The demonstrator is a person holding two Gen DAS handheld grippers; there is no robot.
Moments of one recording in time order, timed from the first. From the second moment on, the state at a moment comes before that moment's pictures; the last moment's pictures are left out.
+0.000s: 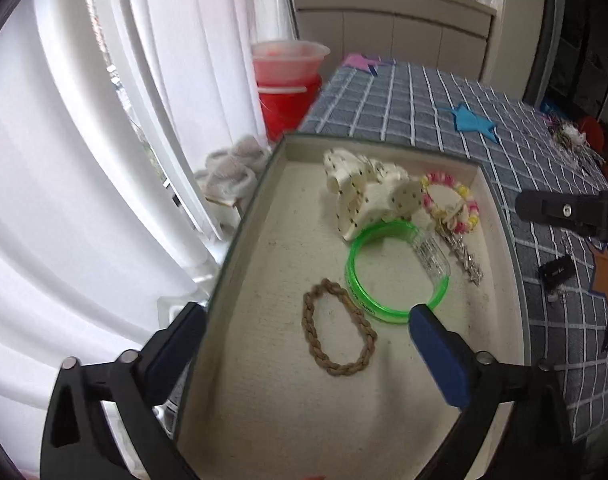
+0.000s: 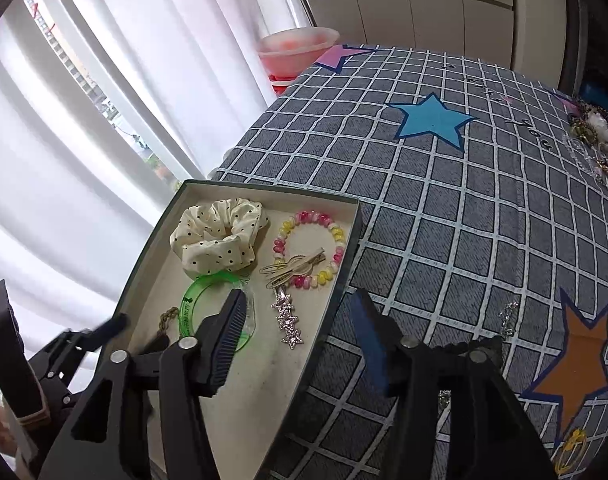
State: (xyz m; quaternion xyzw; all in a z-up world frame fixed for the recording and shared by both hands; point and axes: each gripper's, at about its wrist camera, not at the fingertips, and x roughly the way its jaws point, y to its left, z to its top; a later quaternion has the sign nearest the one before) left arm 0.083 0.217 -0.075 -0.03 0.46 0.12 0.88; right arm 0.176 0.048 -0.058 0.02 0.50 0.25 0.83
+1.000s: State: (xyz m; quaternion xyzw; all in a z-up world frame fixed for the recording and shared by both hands) left arm 0.057 0.126 -0.040 0.02 0.44 0.04 0.90; right arm 0.111 -0.062 -0.038 0.05 0.47 0.20 0.86
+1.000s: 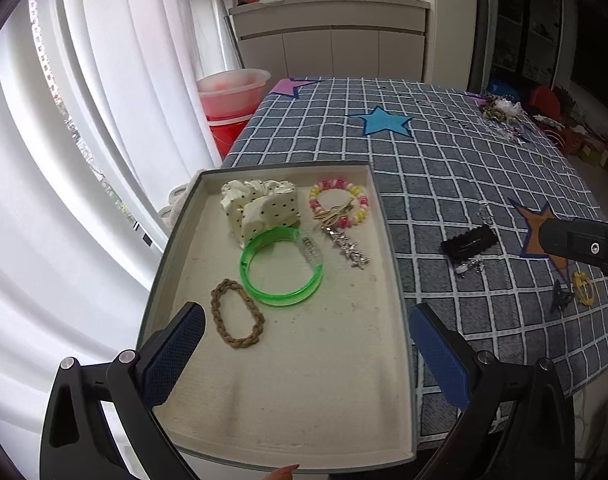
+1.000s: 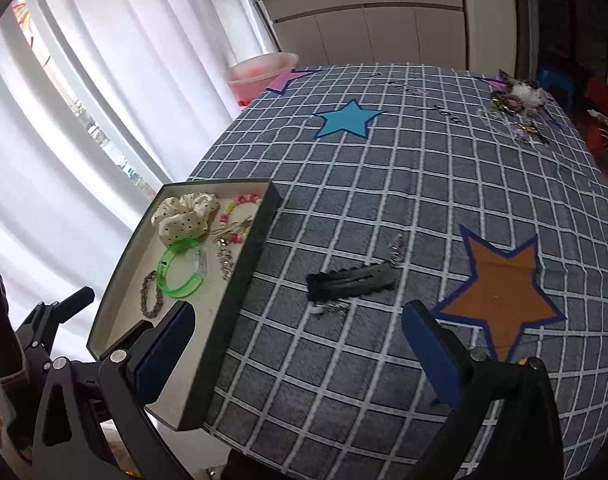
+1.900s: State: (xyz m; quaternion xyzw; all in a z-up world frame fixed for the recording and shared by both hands) left arm 0.060 -0.038 -0.074 0.08 0.48 -0.12 0.86; right arm 0.066 -0.244 -0.102 0.06 0.51 0.04 0.86
